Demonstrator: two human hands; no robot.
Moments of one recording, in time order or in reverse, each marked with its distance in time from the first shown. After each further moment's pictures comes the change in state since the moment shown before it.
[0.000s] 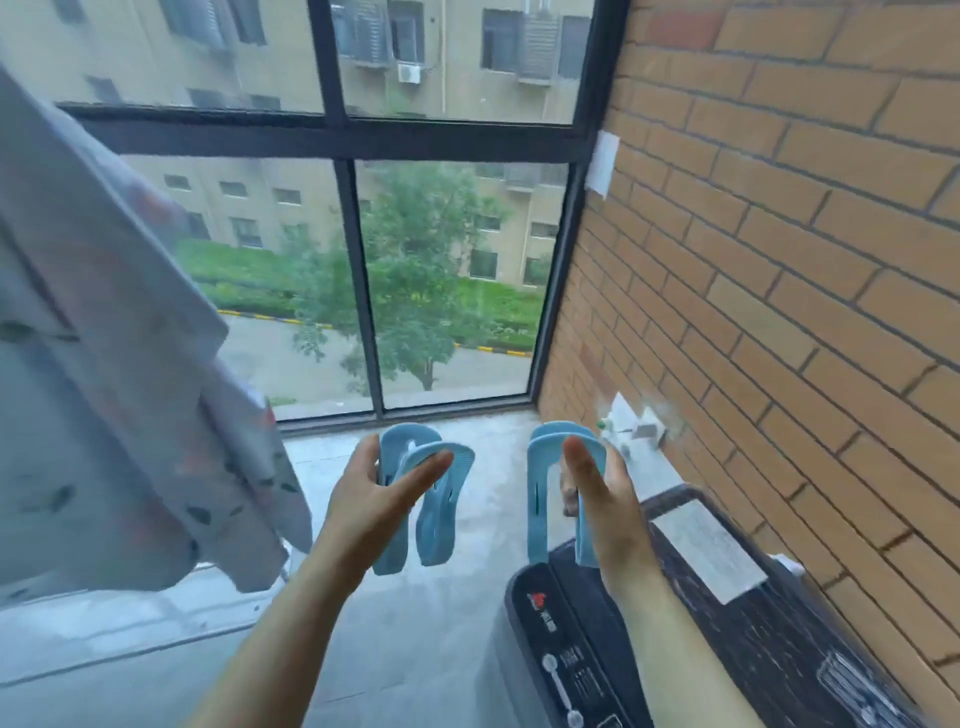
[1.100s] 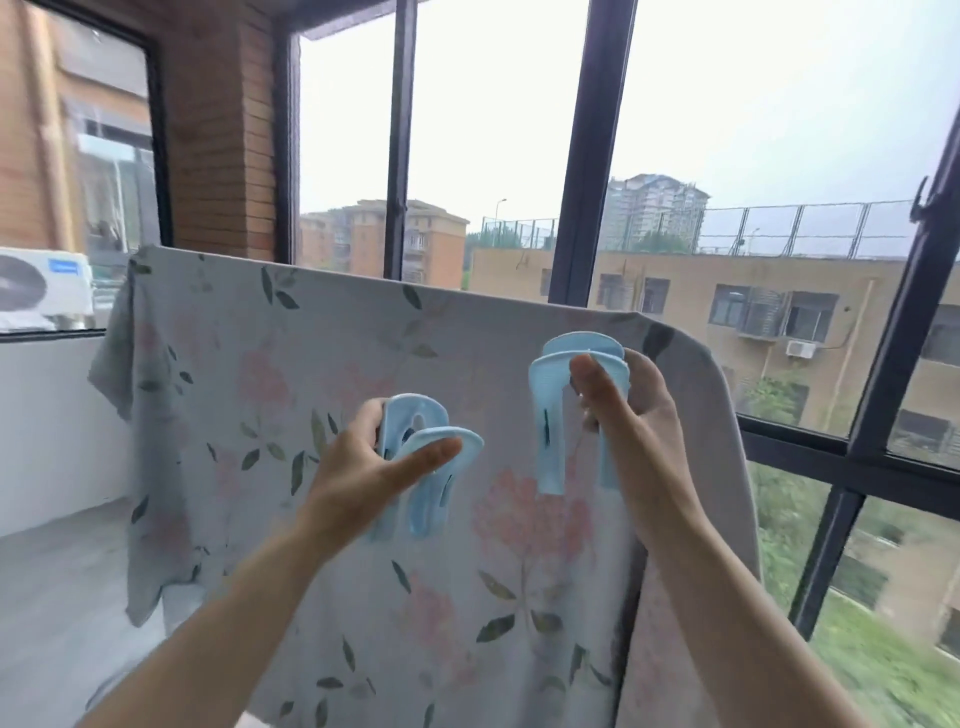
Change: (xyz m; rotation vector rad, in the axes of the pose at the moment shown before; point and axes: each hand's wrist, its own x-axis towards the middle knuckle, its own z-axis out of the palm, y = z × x) left_hand 0.062 0.135 -0.555 0.239 0.841 0.402; right_hand 0.039 -0.282 0.594 0.327 -0.767 -0.635
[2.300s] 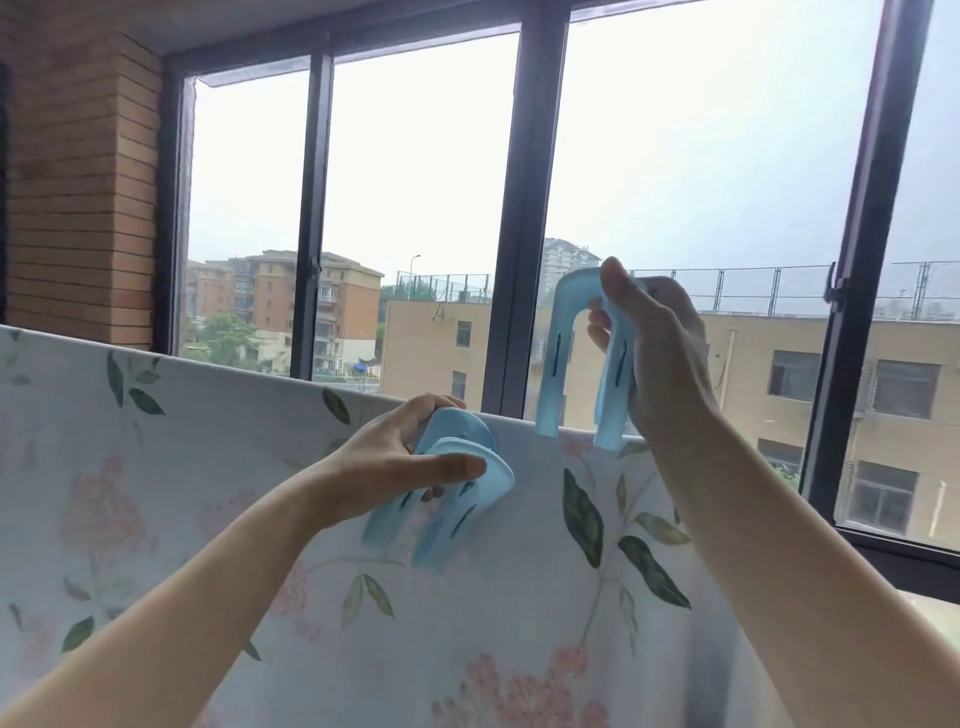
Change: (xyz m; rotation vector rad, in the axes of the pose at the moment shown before) left_hand 0.221 0.020 0.027 -0.087 -0.585 0.235; right_hand 0.210 -0.017 0.024 0.070 0.239 -0.131
